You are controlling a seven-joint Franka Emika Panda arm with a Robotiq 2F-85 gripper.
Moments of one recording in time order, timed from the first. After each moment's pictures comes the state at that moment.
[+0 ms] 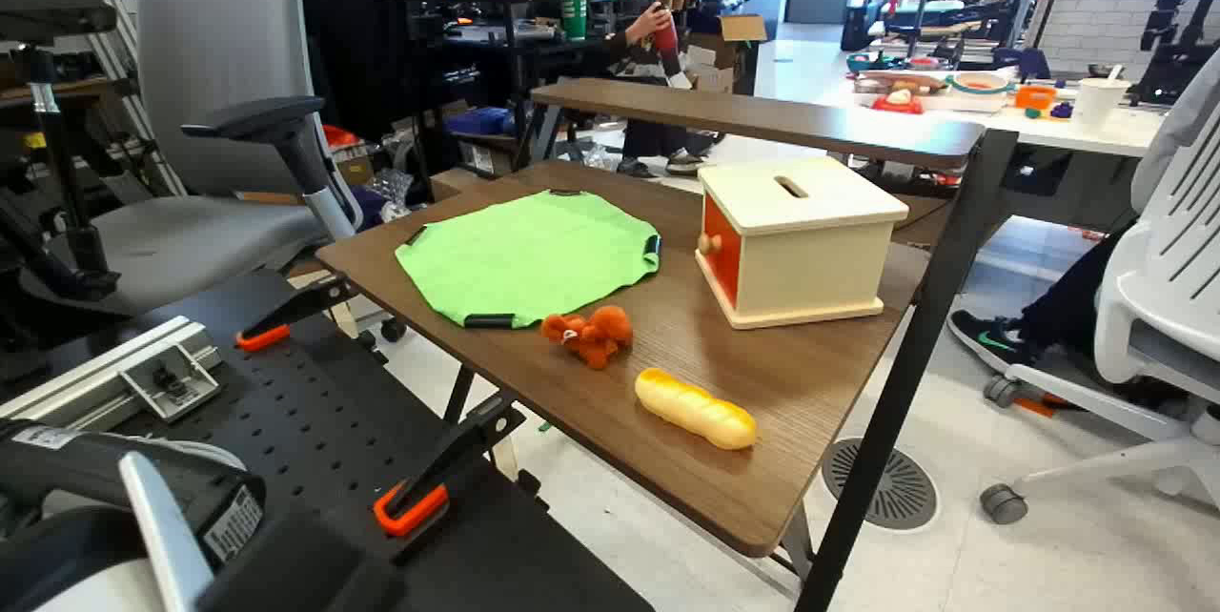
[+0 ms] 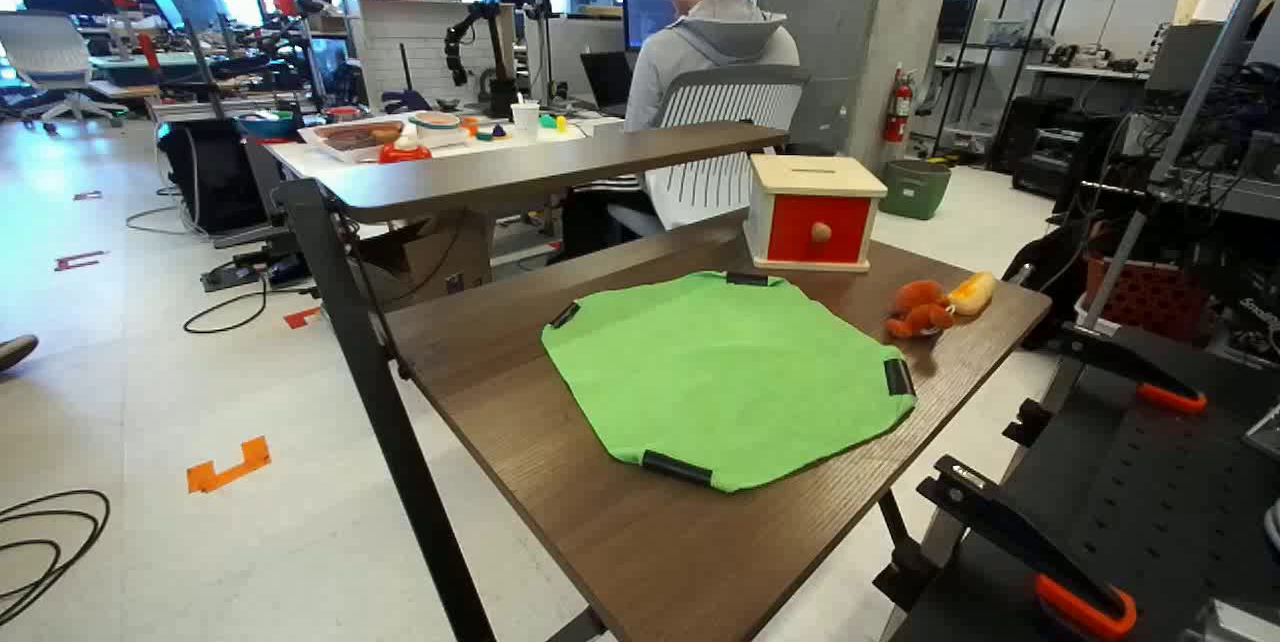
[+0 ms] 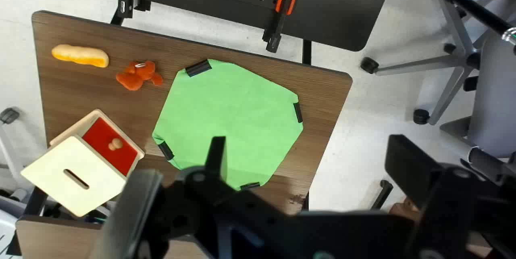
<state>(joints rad) 0.20 -0.90 0.12 -2.58 0.09 1.84 -0.03</state>
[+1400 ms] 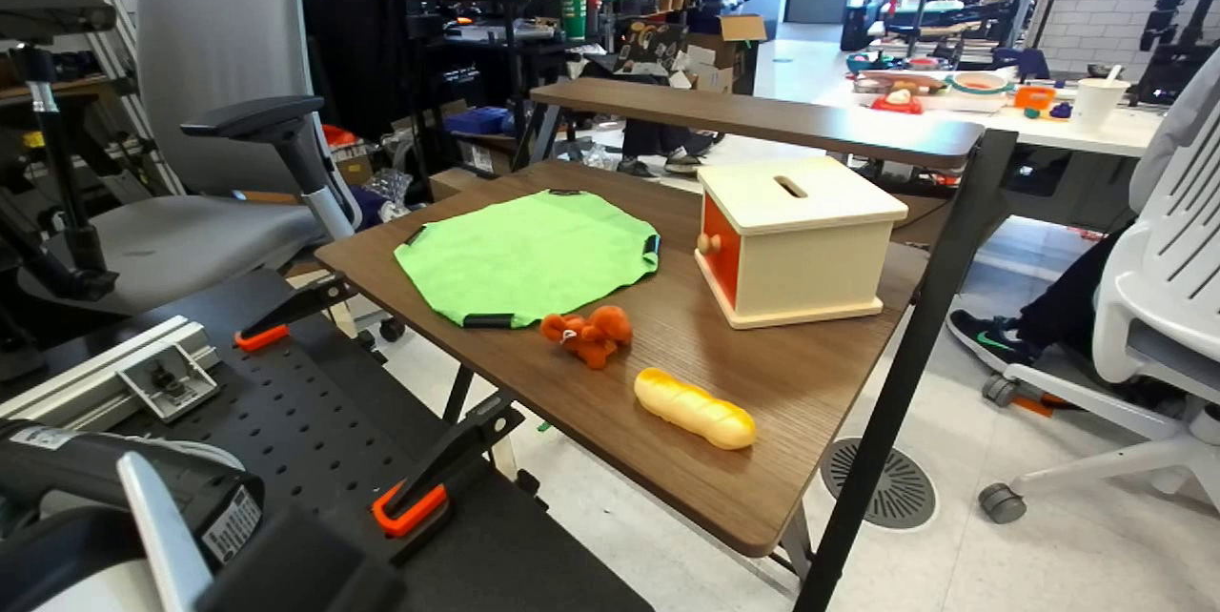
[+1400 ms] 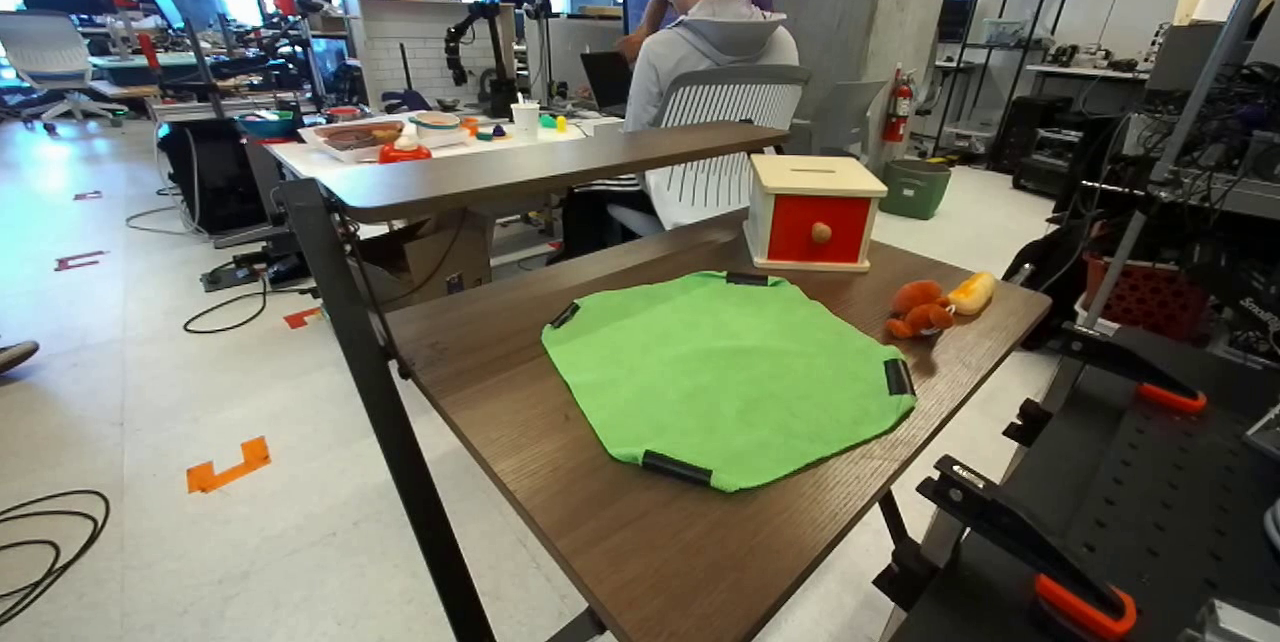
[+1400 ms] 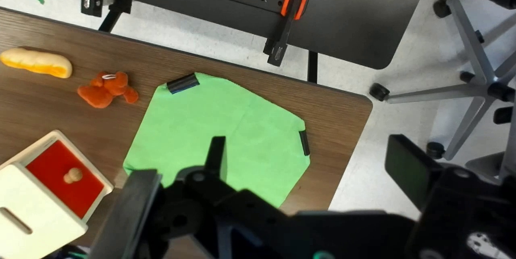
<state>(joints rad) 0.20 -0.62 0.17 -2.69 0.09 2.14 -0.03</state>
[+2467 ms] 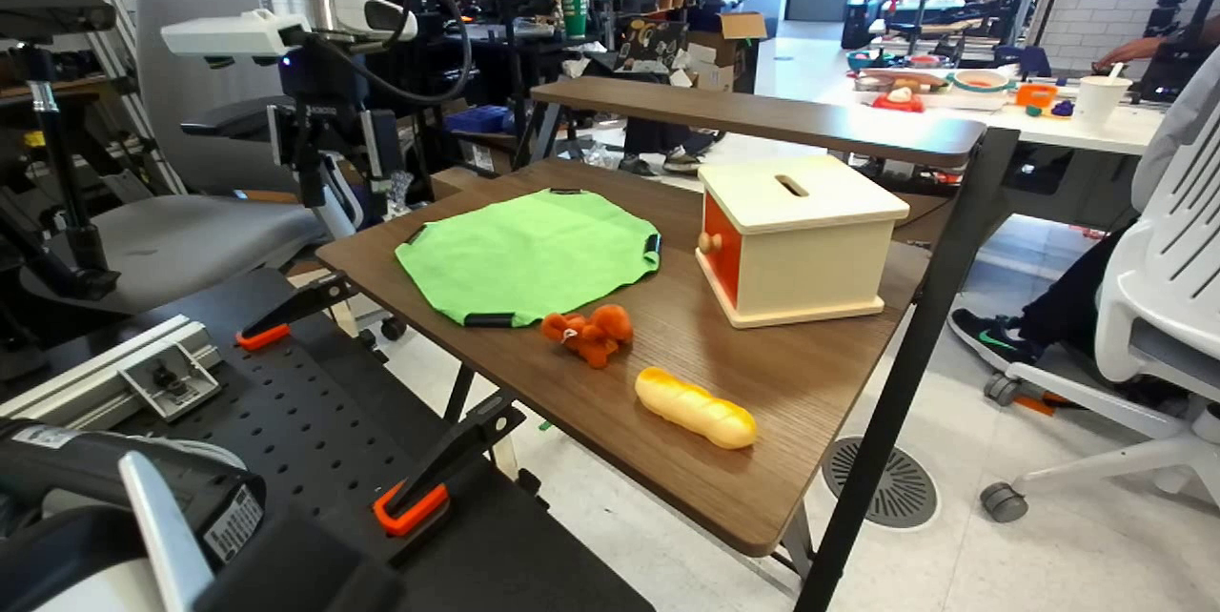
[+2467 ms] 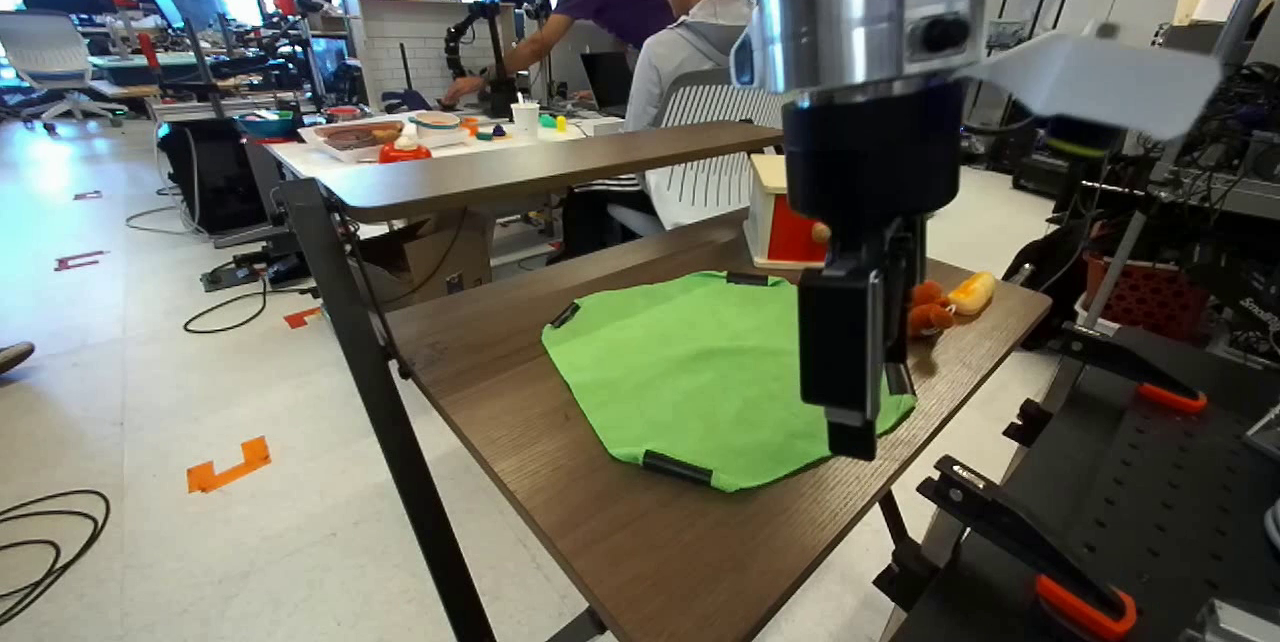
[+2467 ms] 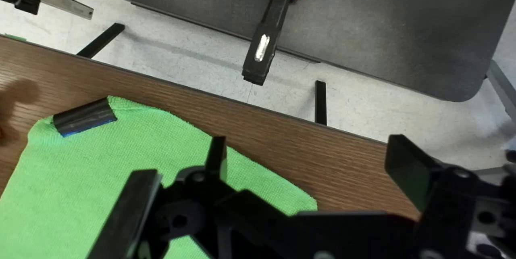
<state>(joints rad) 0.24 0.25 0.19 -2.42 -0.11 2.44 0.17</state>
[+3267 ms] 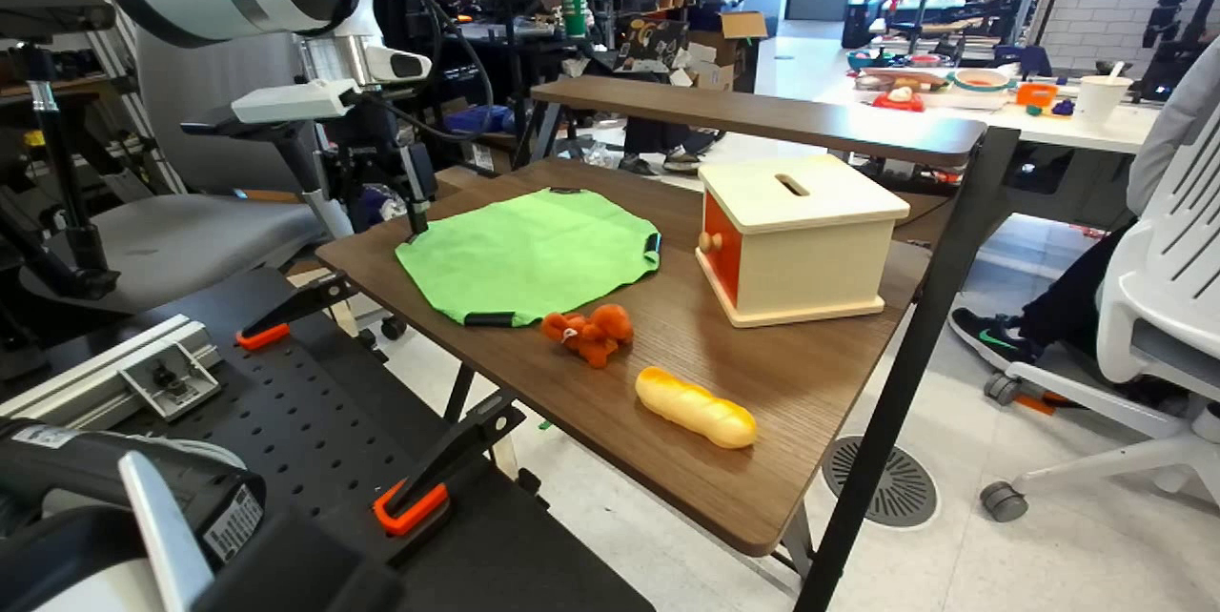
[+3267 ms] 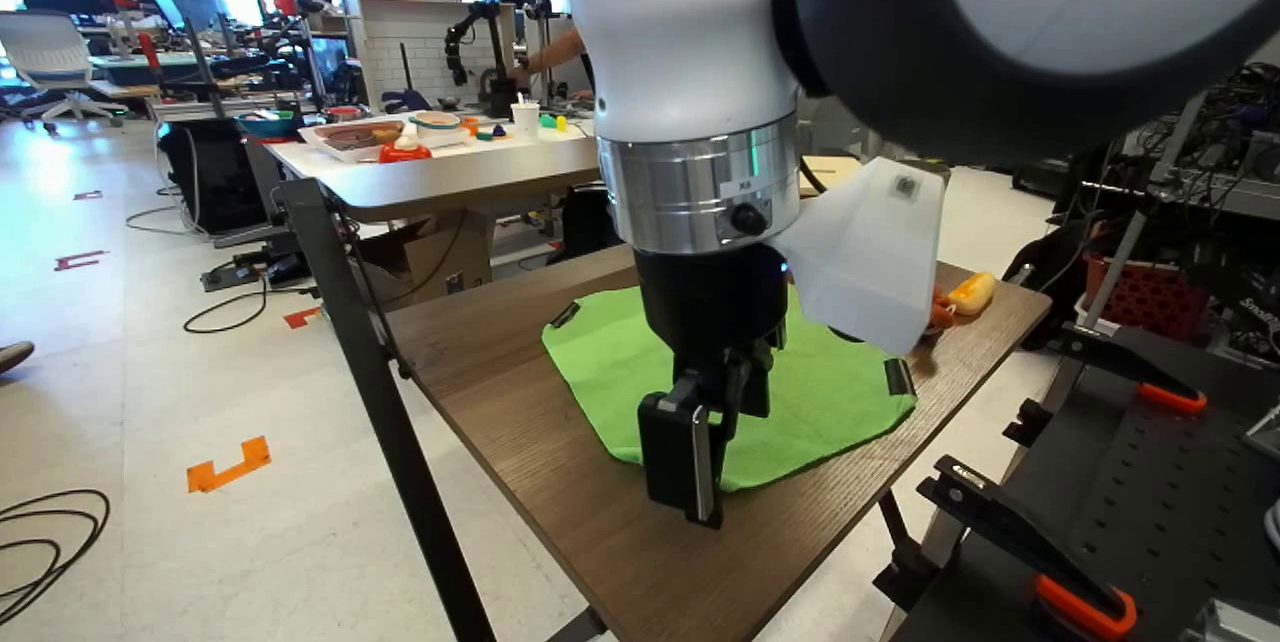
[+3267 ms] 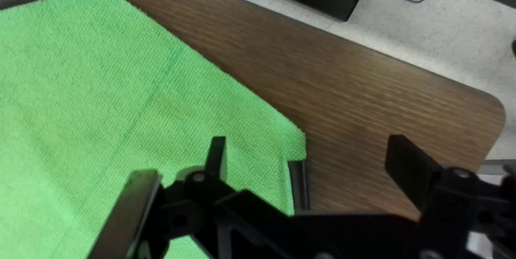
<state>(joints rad) 0.39 0.51 0.10 -2.21 -0.31 2.56 0.31</state>
